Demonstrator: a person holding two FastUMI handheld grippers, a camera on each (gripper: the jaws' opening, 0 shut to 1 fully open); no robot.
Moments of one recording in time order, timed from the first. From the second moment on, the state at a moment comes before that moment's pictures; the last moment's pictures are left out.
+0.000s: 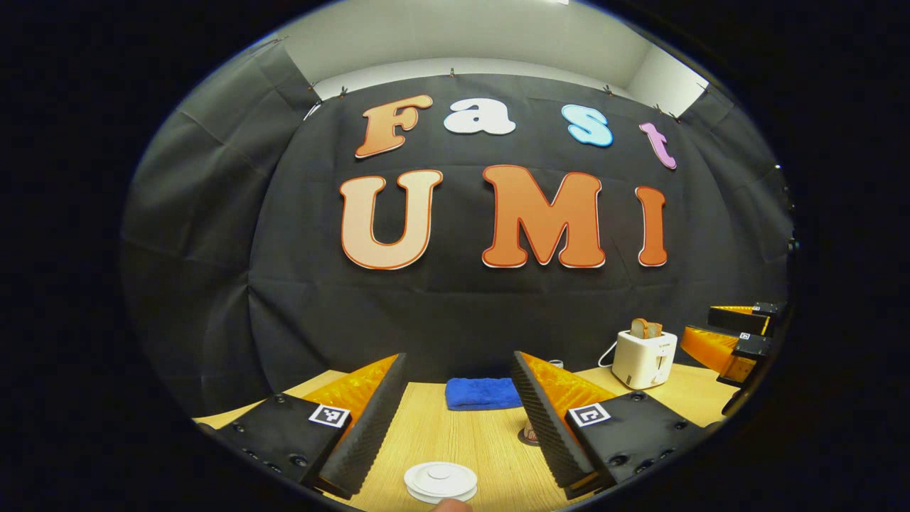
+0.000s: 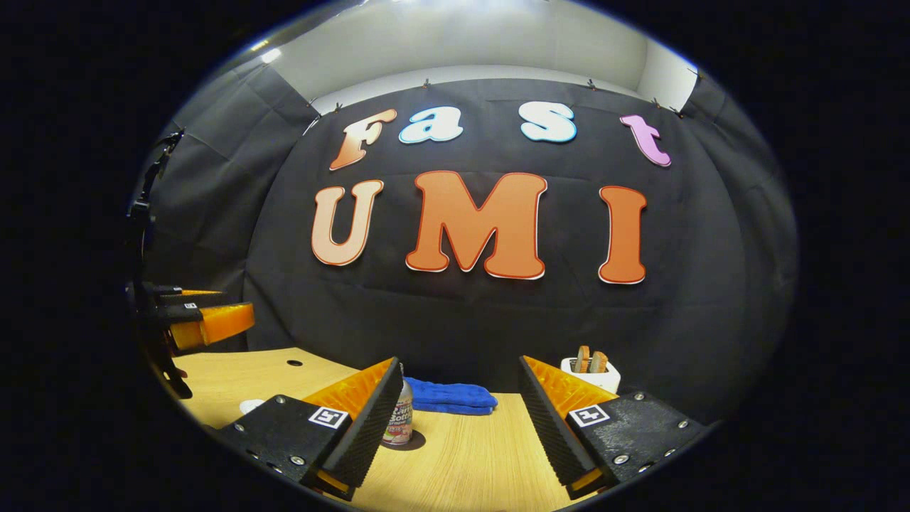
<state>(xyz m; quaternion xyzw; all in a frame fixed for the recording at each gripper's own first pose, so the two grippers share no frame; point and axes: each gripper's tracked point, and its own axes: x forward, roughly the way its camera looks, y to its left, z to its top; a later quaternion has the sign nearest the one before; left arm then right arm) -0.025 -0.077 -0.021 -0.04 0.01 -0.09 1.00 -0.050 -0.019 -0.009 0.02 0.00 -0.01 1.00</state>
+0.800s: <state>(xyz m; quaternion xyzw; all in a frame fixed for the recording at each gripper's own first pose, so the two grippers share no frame) -0.022 -0.064 -0.022 -0.05 0.01 -0.08 1.00 -0.053 -0.023 -0.014 0.00 0.00 -0.02 1.00</state>
